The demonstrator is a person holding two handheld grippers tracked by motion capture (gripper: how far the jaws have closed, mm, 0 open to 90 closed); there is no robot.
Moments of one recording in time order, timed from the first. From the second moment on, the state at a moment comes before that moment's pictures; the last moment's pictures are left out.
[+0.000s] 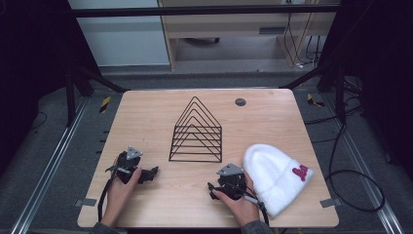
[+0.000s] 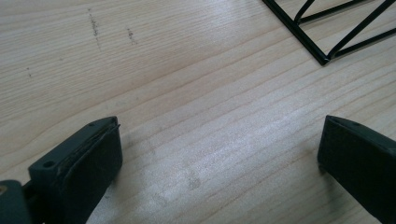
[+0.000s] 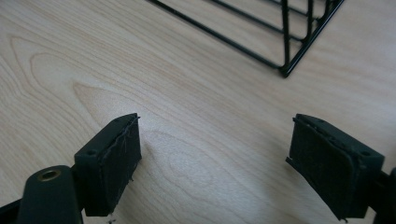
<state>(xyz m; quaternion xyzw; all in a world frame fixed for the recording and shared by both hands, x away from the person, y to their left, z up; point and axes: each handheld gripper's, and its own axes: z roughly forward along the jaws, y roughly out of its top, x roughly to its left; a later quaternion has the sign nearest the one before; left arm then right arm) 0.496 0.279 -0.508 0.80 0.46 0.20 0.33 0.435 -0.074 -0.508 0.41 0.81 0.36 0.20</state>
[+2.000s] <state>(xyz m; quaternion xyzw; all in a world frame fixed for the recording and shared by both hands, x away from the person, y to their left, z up) 0.494 0.279 -0.508 0.80 0.46 0.20 0.33 0.552 -0.208 -0.440 0.42 0.86 0.20 0.18</state>
